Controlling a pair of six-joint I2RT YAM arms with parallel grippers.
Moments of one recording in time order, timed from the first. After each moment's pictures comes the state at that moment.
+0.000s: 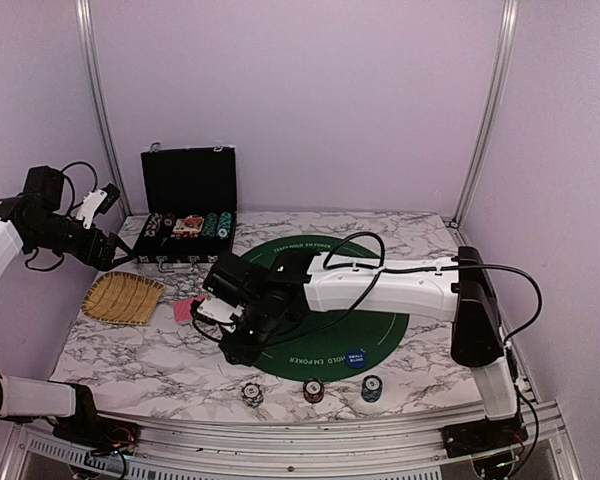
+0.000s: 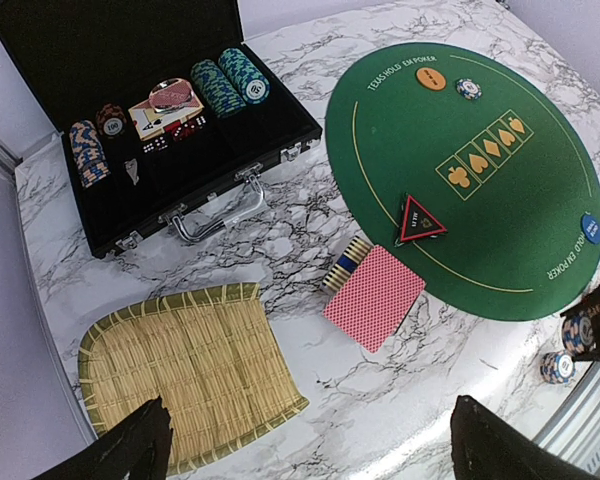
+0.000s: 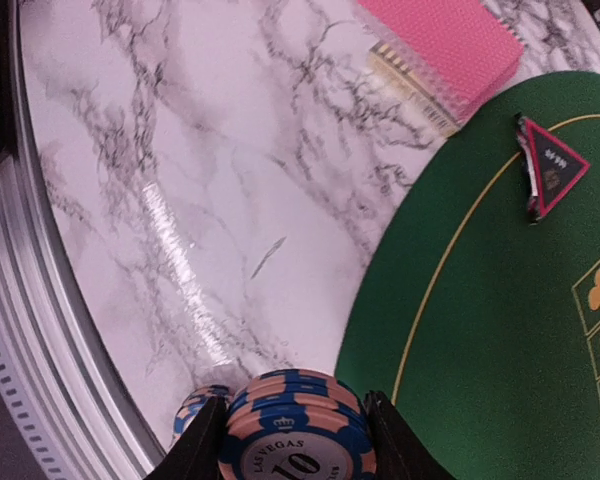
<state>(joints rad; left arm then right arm) 0.07 1.12 1.20 -0.99 0.44 0.43 1.23 2.19 1.97 -0.90 -0.04 0.06</state>
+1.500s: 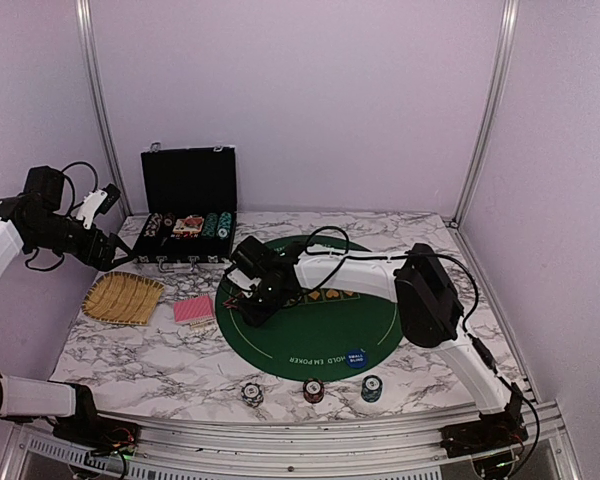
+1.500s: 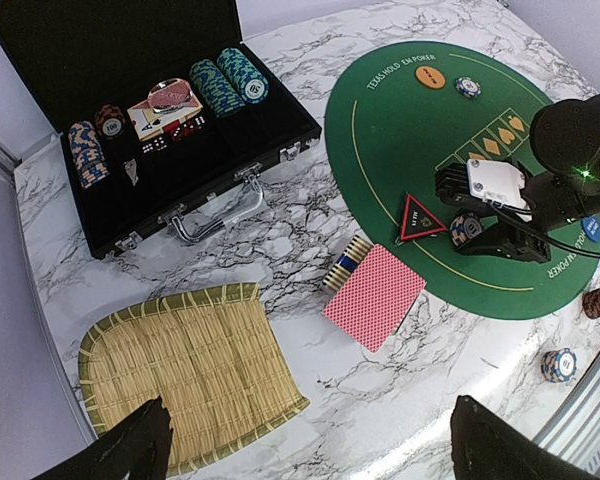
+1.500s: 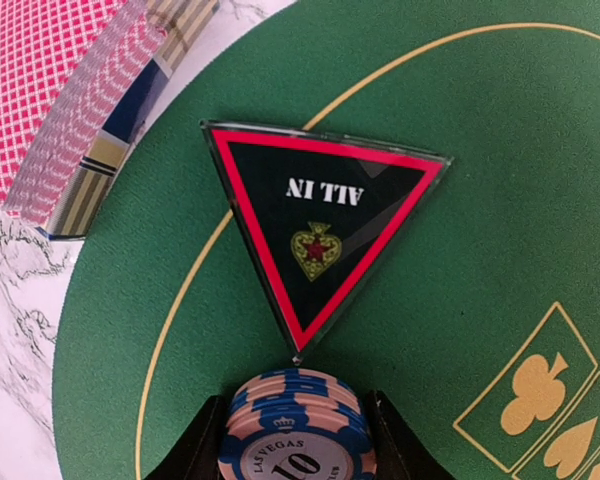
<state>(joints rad) 0.07 1.13 1.20 -0.99 0.45 0.43 0.99 2.49 2.15 -0.76 0.01 0.10</state>
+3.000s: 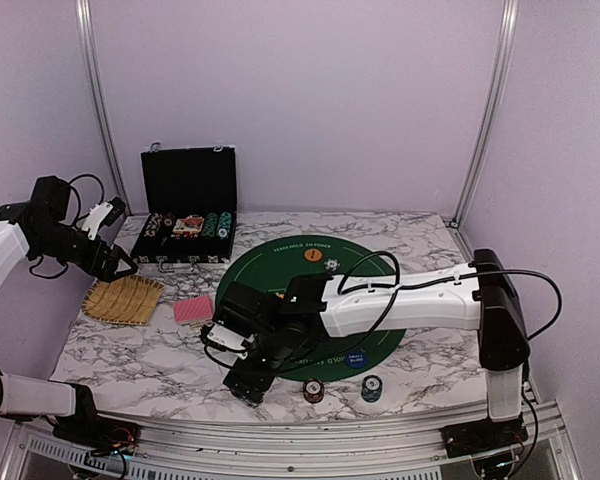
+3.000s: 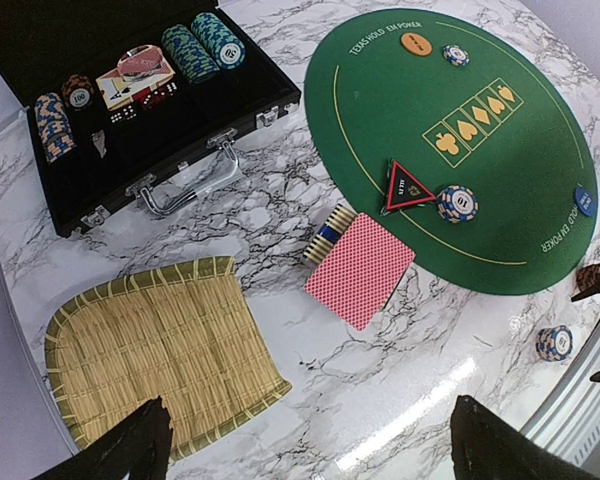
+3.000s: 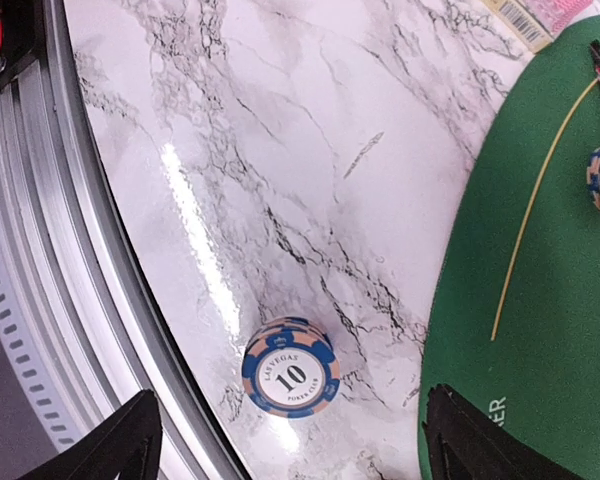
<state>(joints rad) 0.07 1.14 1.14 -1.01 0.47 0.46 1.30 2.07 1.73 -0.80 -0.02 0.14</state>
